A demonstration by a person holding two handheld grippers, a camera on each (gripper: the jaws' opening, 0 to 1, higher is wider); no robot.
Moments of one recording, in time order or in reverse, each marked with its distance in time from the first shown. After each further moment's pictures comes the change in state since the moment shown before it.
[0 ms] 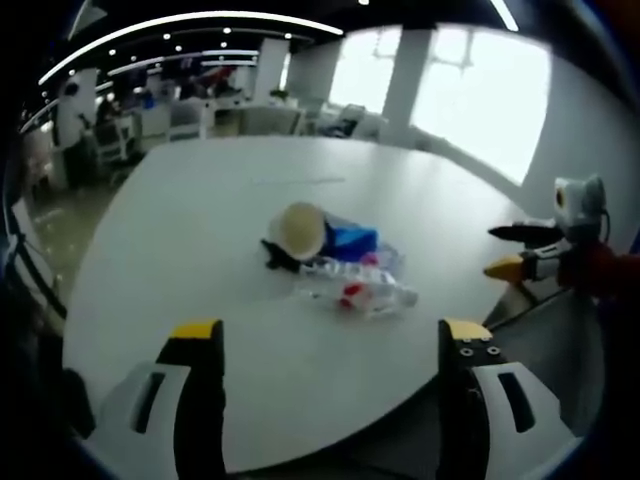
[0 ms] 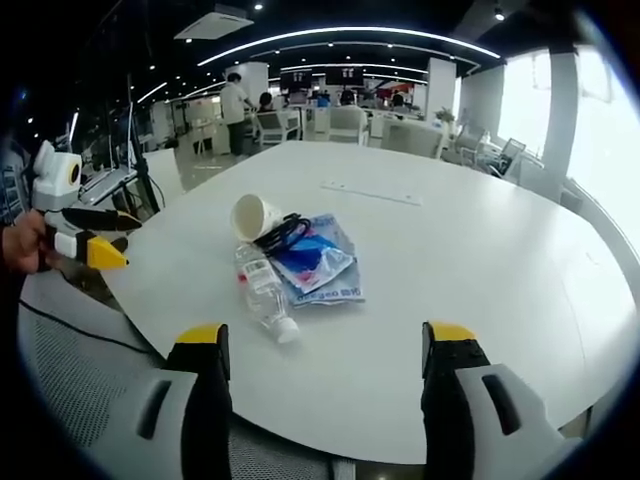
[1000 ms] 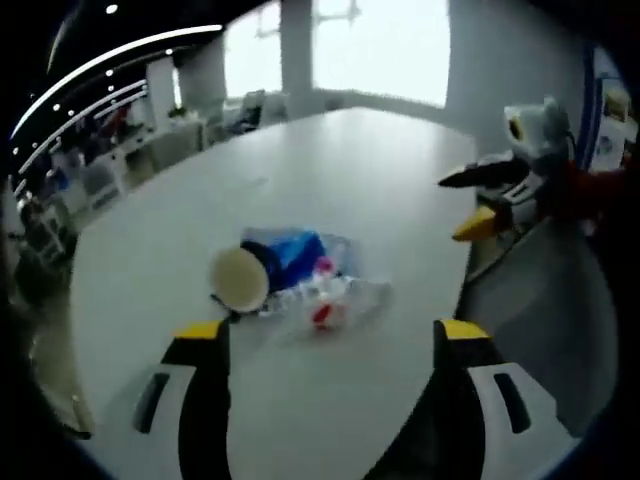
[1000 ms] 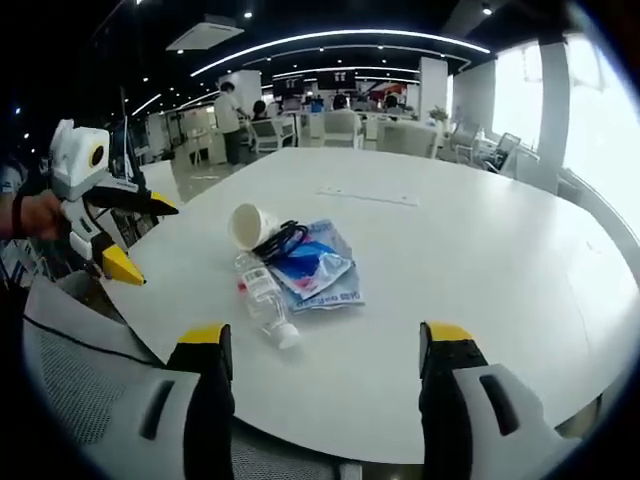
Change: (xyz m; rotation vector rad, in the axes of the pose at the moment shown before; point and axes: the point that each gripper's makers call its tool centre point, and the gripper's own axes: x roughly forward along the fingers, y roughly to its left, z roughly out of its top) left arm 0.043 -0.040 0.038 0.442 0.125 -0.247; right arm -0.003 -0.004 0.004 0.051 -0.025 -0.001
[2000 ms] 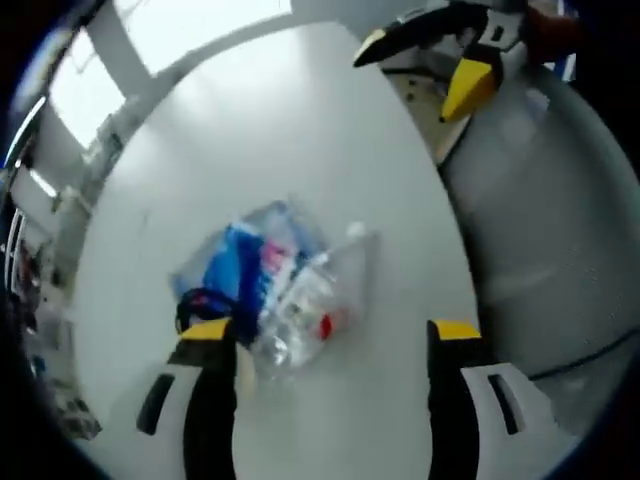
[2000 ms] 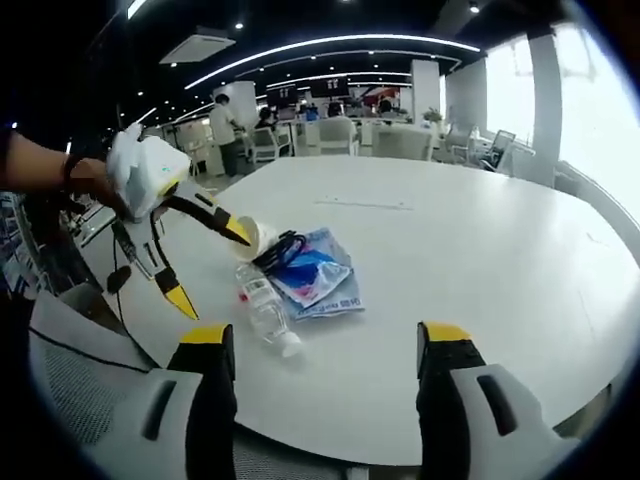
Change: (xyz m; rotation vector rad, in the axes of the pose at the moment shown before) left arm 0.086 -0.014 -0.014 0.623 0.348 -0.323; right arm -0.002 -0.003 0.005 0.046 -0.032 0.006
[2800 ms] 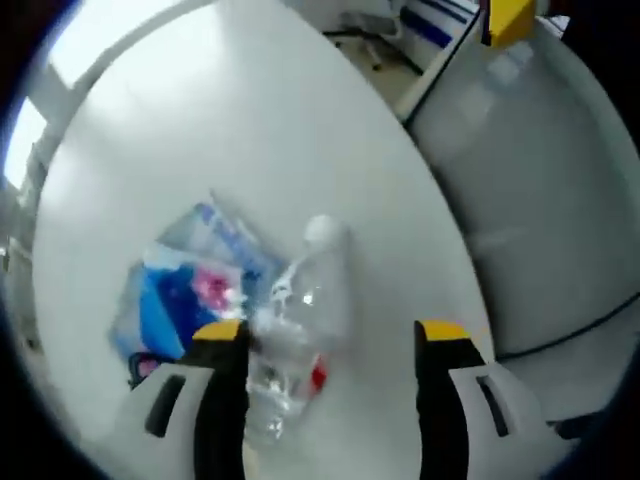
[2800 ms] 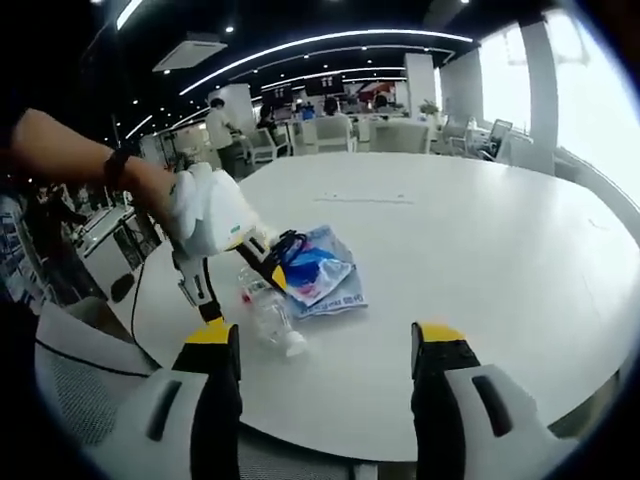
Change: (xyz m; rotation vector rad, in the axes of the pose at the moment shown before) left arm 0.065 -0.017 -0.002 0.180 0.164 -0.284; right arm 0.001 0.000 -0.003 0.049 0.011 0.013
